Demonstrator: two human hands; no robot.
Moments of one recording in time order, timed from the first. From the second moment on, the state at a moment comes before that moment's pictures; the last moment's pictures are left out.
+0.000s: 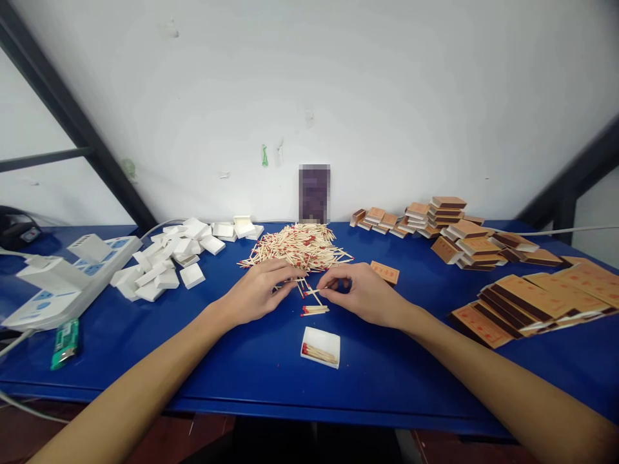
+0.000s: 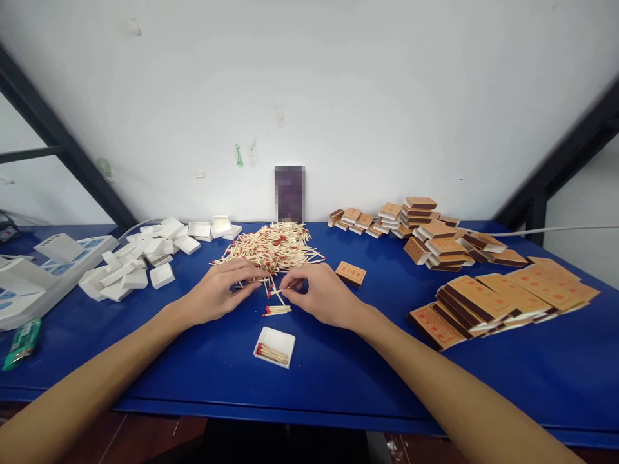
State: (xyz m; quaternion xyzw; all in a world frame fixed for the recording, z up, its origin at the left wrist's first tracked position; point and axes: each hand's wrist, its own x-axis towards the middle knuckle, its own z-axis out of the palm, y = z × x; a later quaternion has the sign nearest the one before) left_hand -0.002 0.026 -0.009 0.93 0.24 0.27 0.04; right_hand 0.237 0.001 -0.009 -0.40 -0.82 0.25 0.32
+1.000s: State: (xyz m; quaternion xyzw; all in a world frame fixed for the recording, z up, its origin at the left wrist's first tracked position) left_hand 0.003 0.022 -0.002 0.85 0.32 0.37 0.21; right_hand 0.231 -0.001 -0.016 -0.36 -0.88 0.18 0.27
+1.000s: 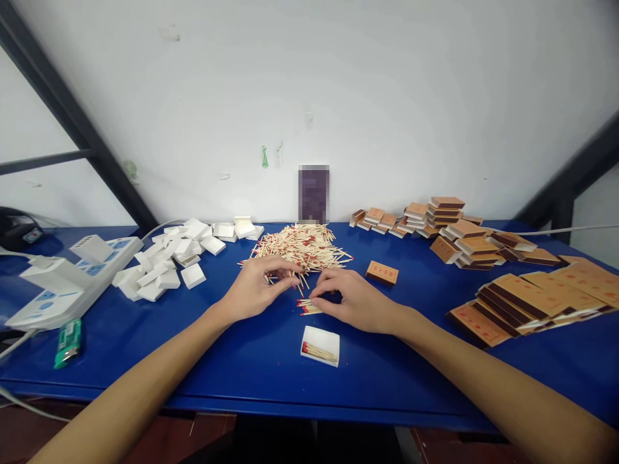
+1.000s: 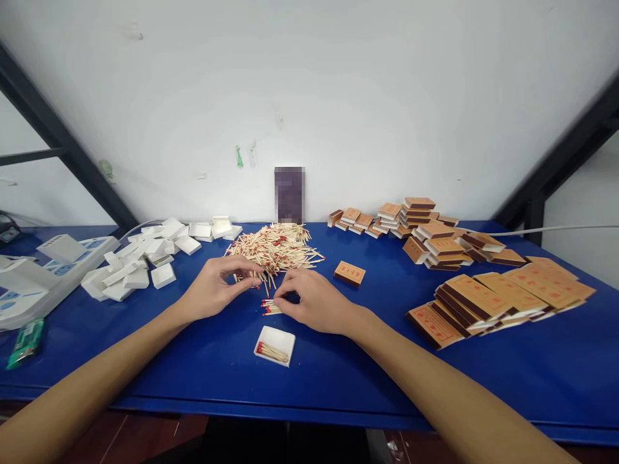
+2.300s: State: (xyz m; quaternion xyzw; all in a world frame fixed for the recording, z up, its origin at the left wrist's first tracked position) left_hand -0.002 0.012 0.006 0.95 0.25 0.15 0.07; right_hand 0.242 -0.010 -0.001 -0.33 -0.91 0.15 0.18
